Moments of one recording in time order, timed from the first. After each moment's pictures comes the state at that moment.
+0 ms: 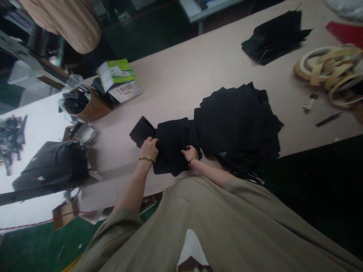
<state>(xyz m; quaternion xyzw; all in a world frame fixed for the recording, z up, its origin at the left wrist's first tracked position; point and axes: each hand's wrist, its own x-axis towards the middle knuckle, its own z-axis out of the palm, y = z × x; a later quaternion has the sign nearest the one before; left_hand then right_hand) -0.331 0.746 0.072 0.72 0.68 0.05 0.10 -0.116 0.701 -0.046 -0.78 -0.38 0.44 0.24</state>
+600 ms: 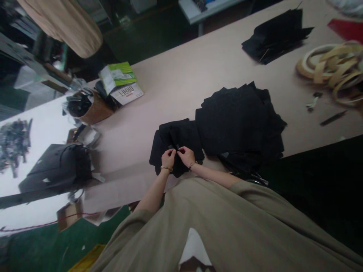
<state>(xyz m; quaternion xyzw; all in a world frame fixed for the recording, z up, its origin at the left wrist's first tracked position) -0.276 0.700 -0.018 0.54 0.73 0.24 0.34 -0.137 0.696 -0.011 -0.67 -0.50 0.44 0.32</state>
